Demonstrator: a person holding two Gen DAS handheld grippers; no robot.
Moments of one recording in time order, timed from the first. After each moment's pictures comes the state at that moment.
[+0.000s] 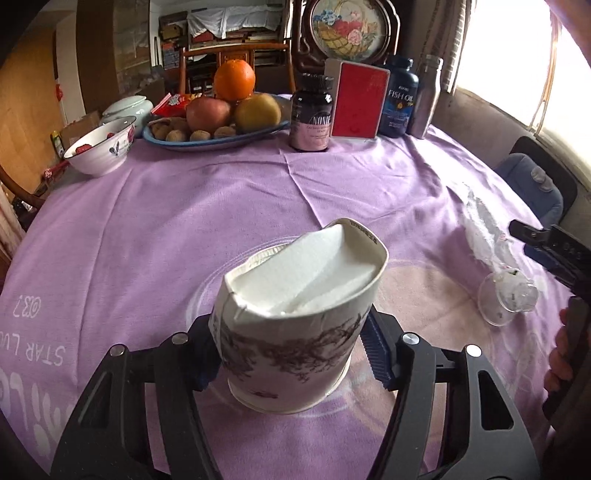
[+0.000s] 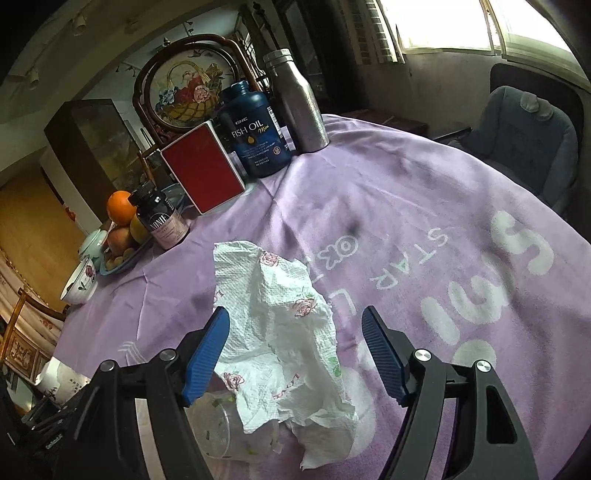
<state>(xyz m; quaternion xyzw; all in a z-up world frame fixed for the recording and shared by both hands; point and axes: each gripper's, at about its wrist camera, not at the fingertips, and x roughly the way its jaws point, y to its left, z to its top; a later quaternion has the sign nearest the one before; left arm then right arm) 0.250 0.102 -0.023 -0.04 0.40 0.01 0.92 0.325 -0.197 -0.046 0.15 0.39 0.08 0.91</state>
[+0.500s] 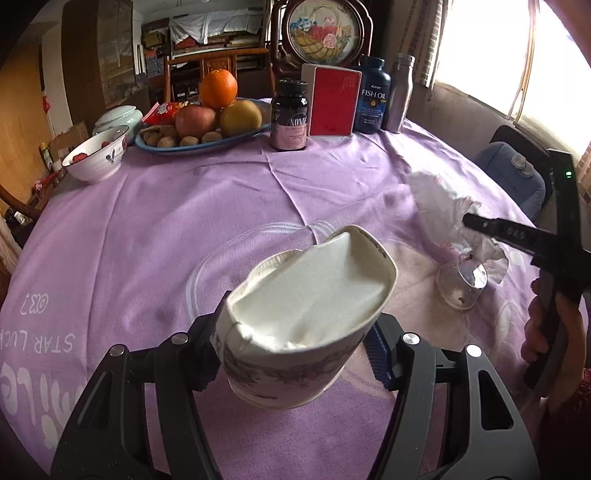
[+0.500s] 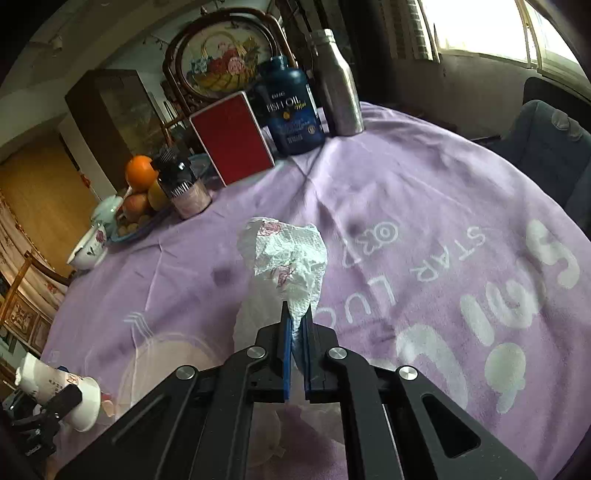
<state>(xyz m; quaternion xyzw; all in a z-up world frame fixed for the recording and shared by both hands) 0.225 0.093 -0.015 -0.02 0.40 -0.02 0.92 0.319 -0.180 -0.039 0.12 0.38 0.13 0.91</state>
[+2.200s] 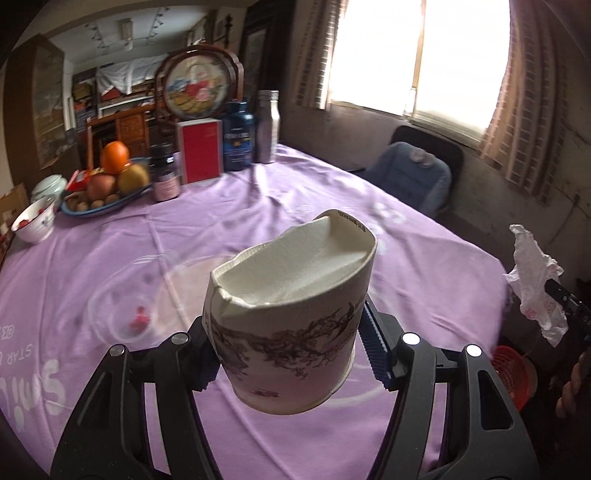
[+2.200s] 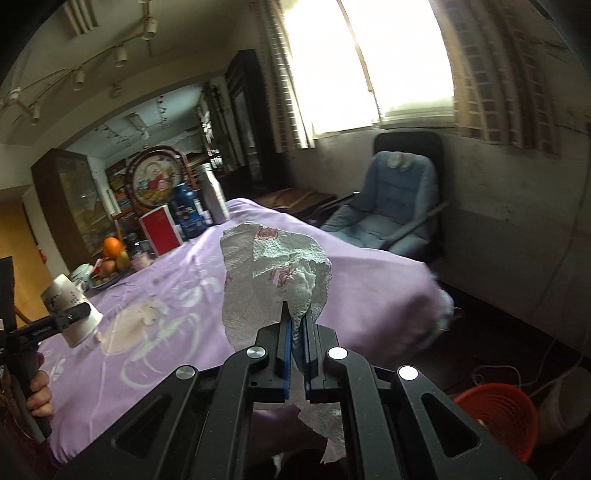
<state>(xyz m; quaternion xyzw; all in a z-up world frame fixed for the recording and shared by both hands) 0.130 -0.043 0.031 0.02 0.32 -0.18 0.93 -0.007 -0.387 0.006 0.14 0.24 -0.07 0.96</state>
